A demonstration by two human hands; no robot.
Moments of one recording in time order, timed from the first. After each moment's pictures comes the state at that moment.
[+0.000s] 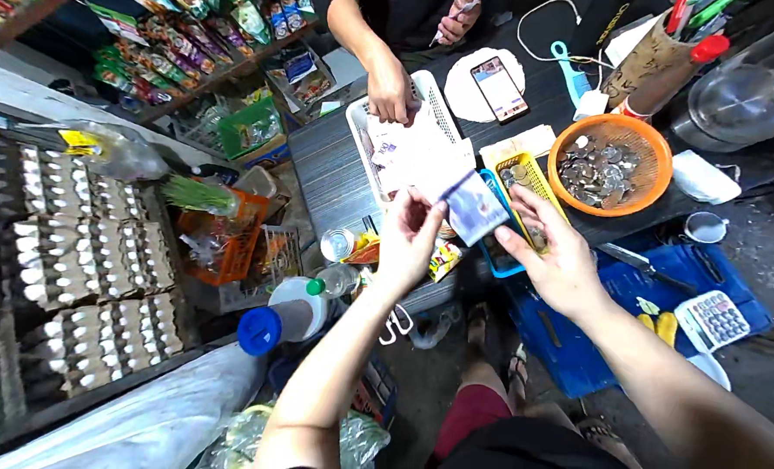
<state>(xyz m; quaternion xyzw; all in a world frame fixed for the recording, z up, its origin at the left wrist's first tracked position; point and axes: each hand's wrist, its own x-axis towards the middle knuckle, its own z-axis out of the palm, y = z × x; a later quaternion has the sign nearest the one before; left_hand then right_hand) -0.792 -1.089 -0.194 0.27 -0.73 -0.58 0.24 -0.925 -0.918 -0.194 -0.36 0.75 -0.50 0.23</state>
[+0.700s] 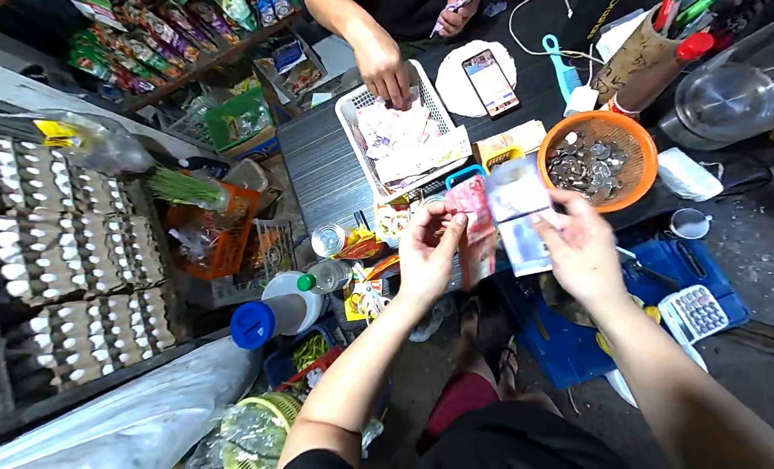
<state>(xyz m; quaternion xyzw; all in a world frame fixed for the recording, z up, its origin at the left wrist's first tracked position) -0.807 -1.041 -0.208 0.26 -0.66 -0.63 0.31 -0.952 -0.894 -0.200 -0.25 0.77 -0.53 0.25</state>
